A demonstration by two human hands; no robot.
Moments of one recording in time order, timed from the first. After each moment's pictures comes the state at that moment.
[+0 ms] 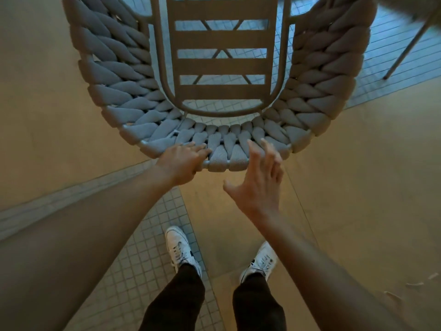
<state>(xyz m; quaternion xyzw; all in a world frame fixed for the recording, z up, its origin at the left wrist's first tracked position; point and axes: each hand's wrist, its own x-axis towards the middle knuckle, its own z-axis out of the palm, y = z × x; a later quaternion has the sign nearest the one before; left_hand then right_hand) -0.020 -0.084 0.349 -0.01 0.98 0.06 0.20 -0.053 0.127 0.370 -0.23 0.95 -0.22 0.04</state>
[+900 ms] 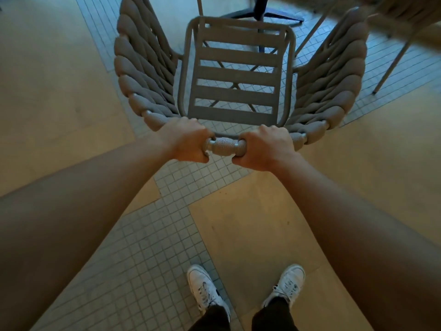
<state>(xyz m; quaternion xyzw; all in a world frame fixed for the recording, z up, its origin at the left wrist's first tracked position) -0.155 -0.235 0.430 0.11 0.97 0.02 0.20 -0.213 -0.021 0.424 -0.36 0.92 0.01 0.13</state>
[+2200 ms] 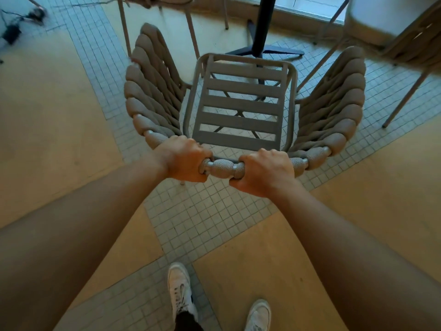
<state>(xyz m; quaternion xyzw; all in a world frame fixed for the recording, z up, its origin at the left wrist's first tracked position) -0.363 -0.328 0.441 0.18 0.96 0.02 0.19 -0.403 -0.103 0.425 -0.34 0.93 -0.01 0.12</state>
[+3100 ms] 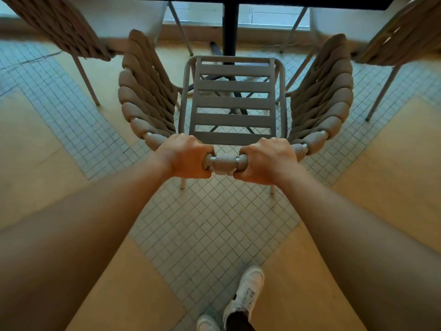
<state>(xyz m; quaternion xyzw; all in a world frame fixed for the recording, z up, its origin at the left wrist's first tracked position) -0.560 -0.400 0.430 0.26 0.95 0.02 0.14 -0.570 -0.171 0.425 -0.26 0.96 0.00 0.10</state>
